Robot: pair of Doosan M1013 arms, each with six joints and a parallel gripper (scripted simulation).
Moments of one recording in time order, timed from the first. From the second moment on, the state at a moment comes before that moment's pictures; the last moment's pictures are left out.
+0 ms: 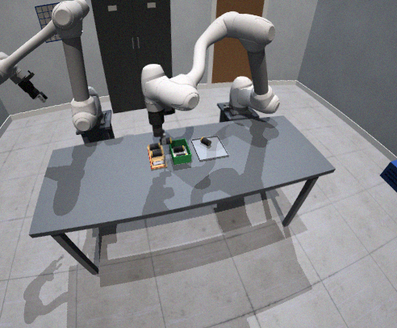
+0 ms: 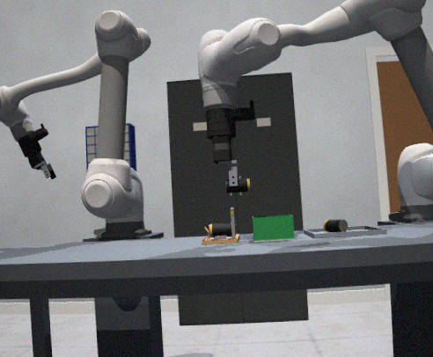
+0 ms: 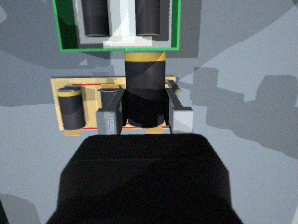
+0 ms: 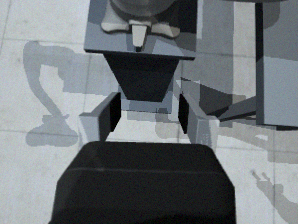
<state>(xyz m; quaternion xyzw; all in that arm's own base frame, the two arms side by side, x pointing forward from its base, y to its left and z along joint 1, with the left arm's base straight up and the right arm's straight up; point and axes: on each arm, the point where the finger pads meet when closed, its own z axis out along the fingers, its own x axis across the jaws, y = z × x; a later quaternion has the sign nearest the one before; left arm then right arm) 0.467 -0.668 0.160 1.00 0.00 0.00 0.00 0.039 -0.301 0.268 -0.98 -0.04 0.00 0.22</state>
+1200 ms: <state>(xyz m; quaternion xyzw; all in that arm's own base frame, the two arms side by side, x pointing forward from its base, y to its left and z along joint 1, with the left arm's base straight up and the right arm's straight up) 0.479 -0.724 0.160 1.00 0.00 0.00 0.00 0.039 -0.301 0.268 -0.98 -0.04 0.00 0.22</state>
